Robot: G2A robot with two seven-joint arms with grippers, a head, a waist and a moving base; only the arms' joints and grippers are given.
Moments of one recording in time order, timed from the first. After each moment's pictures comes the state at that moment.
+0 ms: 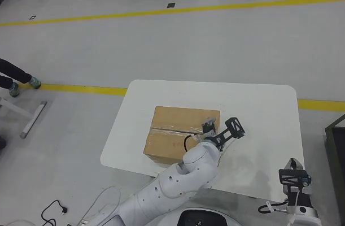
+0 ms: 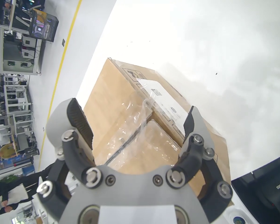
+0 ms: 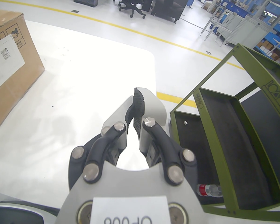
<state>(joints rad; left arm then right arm) 0.98 -1.43 -0.85 -1.65 1.88 -0.06 -1.03 -1.67 -1.40 1.47 -1.86 -1.79 0.06 0.00</state>
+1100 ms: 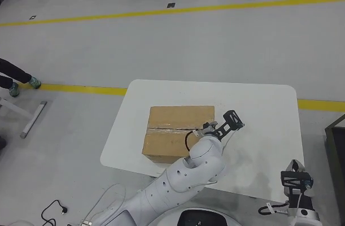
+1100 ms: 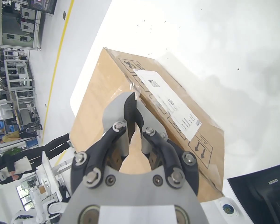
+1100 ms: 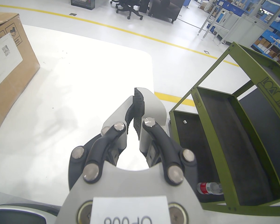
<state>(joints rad) 0.93 -1.50 -0.89 -1.59 1.93 -0.02 -1.14 -1.69 -1.39 1.47 -1.88 -1.77 0.08 -0.01</state>
